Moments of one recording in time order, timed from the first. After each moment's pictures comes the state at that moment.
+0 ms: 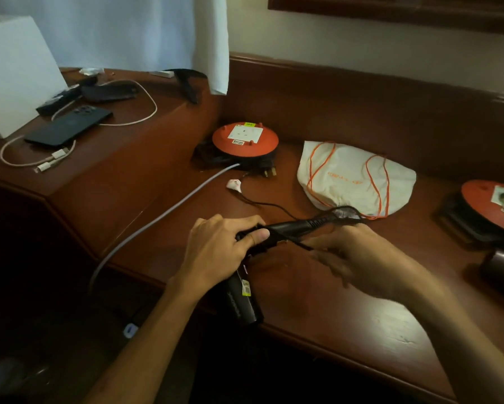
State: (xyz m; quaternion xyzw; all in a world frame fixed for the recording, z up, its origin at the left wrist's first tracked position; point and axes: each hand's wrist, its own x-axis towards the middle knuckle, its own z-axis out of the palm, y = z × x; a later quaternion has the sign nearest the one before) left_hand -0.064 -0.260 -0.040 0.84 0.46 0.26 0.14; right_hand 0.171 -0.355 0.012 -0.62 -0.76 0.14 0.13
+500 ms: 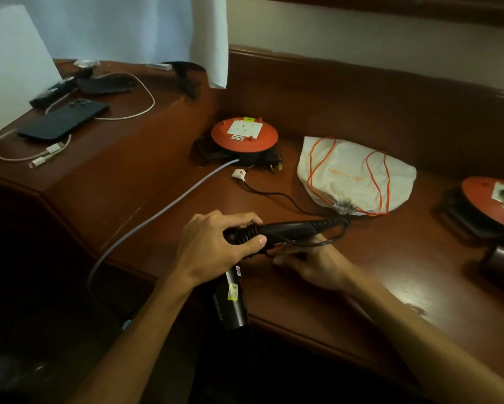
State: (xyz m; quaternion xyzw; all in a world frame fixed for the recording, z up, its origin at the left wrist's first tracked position) left_hand -0.081 -0.254 -0.048 0.82 0.44 0.30 0.24; right_hand 0.160 -0.311 -0.083 -0.52 -0.77 0.21 0.29
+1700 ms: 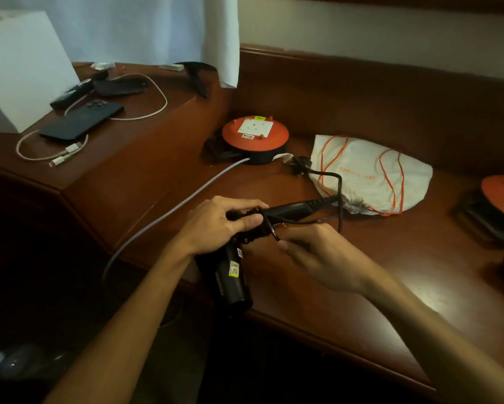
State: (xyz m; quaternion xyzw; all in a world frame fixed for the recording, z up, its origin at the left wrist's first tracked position) left_hand -0.088 -0.217 -0.033 0.81 0.41 0.23 0.35; right_hand 0.130 -0.324 -0.019 -0.52 -0.78 0.23 0.24
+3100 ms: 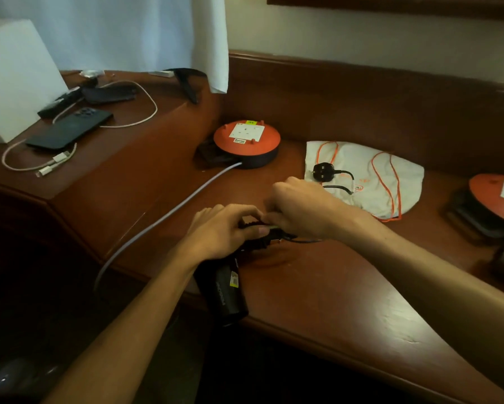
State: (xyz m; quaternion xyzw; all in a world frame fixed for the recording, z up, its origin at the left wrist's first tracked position) left_hand -0.063 -0.218 -0.025 0.87 0.45 0.09 0.19; right_hand 0.116 -0.266 0.037 -0.59 -0.80 0.06 0.02
